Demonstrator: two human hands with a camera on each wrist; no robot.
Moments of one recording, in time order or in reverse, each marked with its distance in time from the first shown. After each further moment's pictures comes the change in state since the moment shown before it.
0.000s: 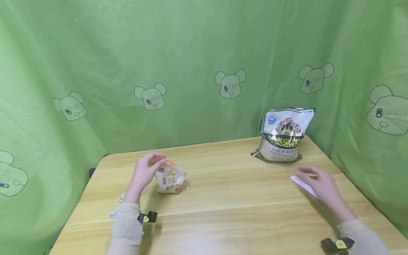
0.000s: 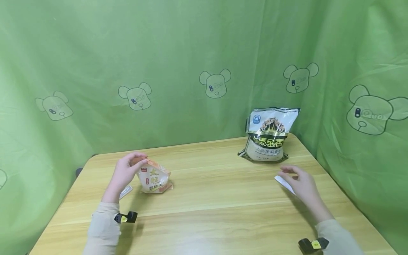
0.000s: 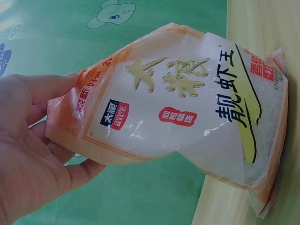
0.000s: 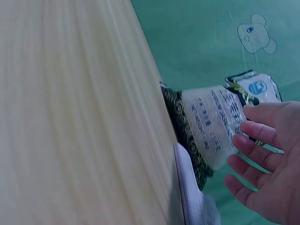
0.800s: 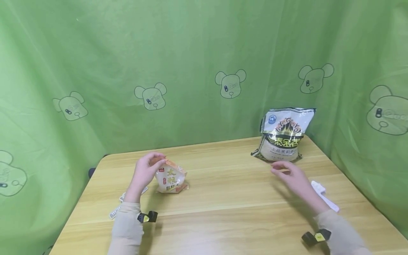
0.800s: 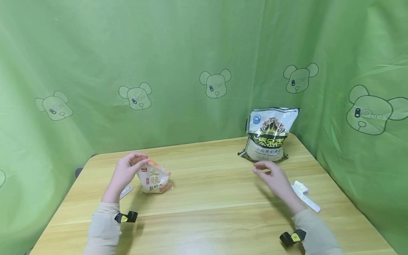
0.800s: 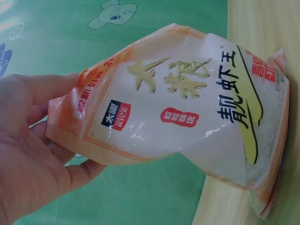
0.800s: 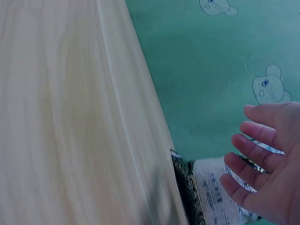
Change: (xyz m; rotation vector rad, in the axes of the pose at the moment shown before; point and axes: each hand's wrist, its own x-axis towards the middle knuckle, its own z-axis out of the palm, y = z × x) left_hand -0.001 0.002 -0.001 0.006 0.009 0.021; right_hand 0.020 -0.048 0.044 0.077 -0.070 -0.079
